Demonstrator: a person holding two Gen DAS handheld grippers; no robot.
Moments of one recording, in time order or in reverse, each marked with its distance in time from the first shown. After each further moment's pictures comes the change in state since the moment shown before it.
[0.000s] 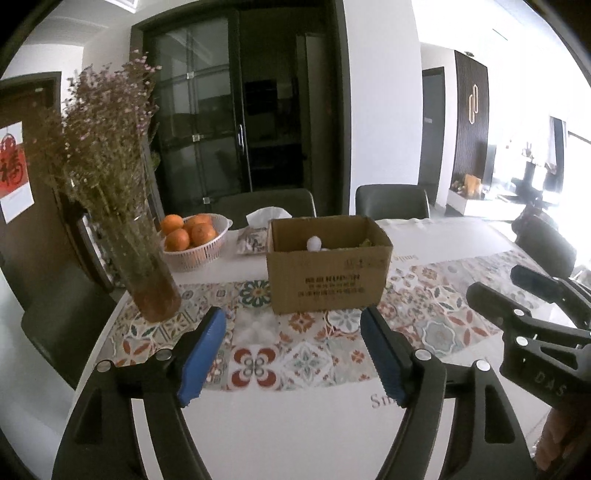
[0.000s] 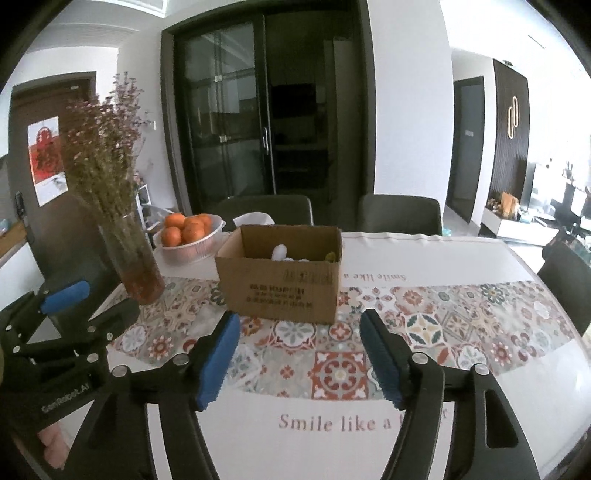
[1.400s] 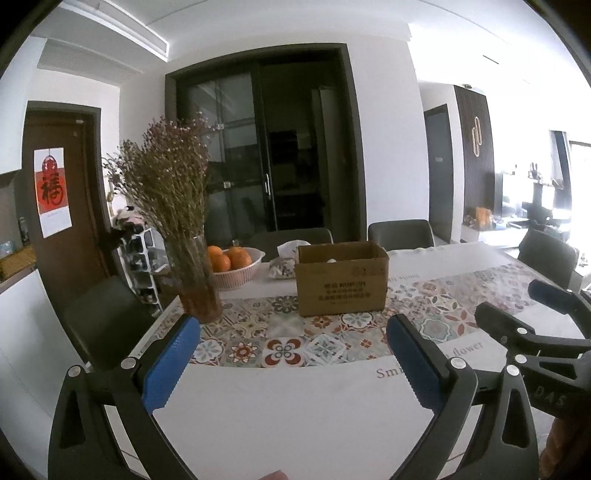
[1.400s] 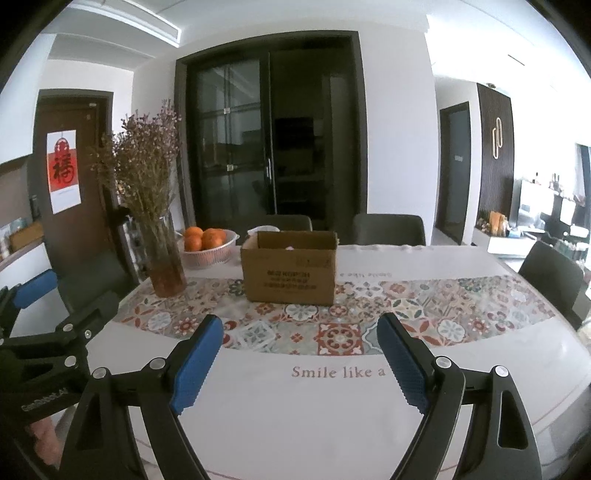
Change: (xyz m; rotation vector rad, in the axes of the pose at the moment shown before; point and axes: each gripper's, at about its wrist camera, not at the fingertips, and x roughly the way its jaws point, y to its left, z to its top) left arm -0.137 -0.007 -0.086 0.004 -0.220 0.106; right arm -0.125 0.023 -0.096 -0.003 -0.148 -0.015
